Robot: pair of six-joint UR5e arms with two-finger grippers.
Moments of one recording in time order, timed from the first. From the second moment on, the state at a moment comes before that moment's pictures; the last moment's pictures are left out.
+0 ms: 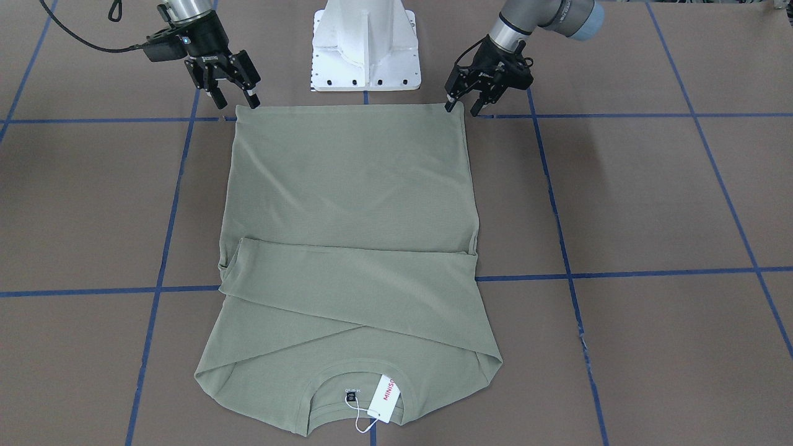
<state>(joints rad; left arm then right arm) -0.04 -1.55 -1.96 -2.39 -1.35 -1.70 0.09 -1.72 2.24 -1.03 1.21 1.92</state>
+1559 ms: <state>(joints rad) -0.01 -1.57 -2.01 -2.39 -1.33 -1.74 0.03 -1.71 2.22 -1.04 1.15 1.97</state>
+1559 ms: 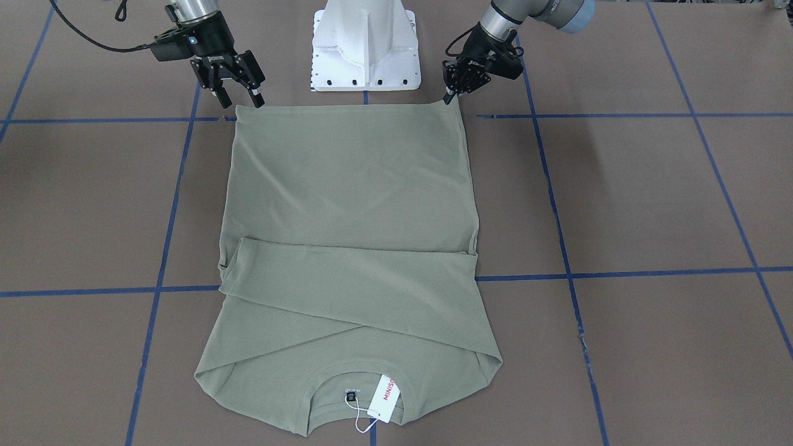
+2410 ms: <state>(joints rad) -0.04 -1.57 -2.07 -2.40 -1.33 -1.75 -0.12 -1.72 2.15 -1.19 1.04 2.15</state>
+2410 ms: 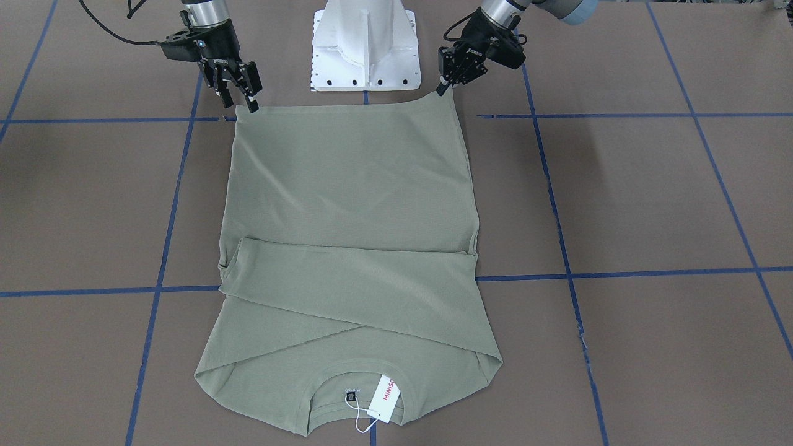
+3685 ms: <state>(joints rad) -0.04 -1.57 -2.07 -2.40 -1.33 -1.75 -0.12 -1.72 2.15 -1.20 1.00 2.14</state>
